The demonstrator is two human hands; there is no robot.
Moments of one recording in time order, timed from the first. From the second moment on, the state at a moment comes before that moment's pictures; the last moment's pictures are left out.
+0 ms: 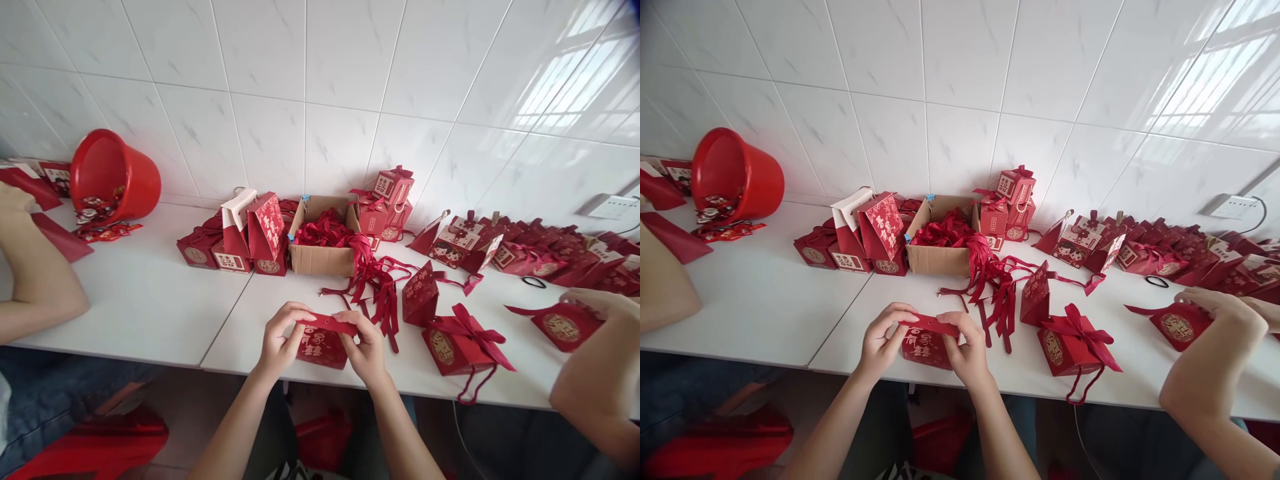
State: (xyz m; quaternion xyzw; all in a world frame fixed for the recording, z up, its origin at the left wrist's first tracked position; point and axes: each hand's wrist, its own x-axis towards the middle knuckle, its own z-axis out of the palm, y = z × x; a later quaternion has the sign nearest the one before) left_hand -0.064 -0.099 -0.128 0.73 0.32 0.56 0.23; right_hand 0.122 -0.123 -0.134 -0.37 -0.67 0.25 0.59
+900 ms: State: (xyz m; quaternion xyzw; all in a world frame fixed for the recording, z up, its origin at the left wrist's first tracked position) left_hand -0.051 -0.145 -0.148 0.62 0.43 0.57 0.31; right_hand 0.105 -0.001 -0.182 -0.54 -0.73 0.20 0.36
